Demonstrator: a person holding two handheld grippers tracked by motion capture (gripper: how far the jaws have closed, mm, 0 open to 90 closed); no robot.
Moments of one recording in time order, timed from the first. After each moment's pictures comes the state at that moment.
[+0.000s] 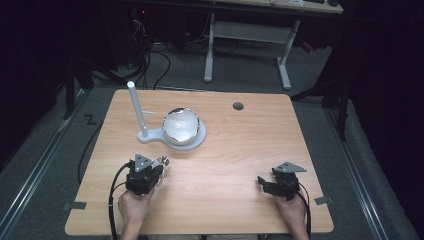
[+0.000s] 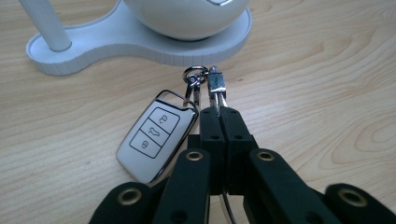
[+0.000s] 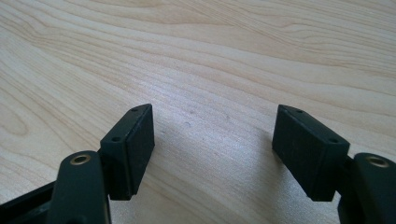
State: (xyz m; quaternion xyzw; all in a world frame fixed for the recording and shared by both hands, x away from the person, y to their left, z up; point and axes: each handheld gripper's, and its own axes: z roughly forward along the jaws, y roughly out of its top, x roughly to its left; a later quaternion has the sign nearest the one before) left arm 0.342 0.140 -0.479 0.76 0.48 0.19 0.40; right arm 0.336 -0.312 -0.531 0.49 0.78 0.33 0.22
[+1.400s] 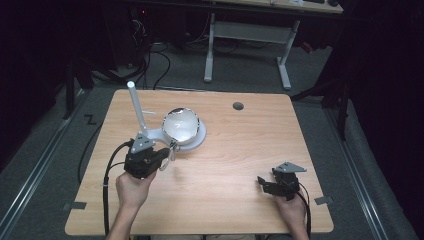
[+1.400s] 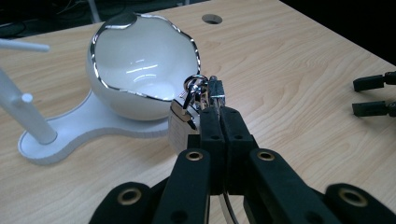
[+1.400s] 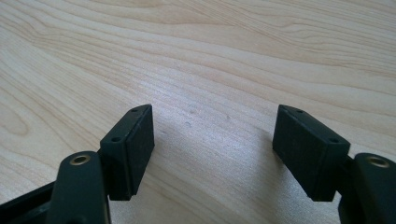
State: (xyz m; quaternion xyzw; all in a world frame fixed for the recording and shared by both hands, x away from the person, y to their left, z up) left arm 0.359 0.127 -0.404 0.78 0.41 0.17 0.44; right arm 0.336 -0.312 -0.531 0.49 0.78 0.33 0.22
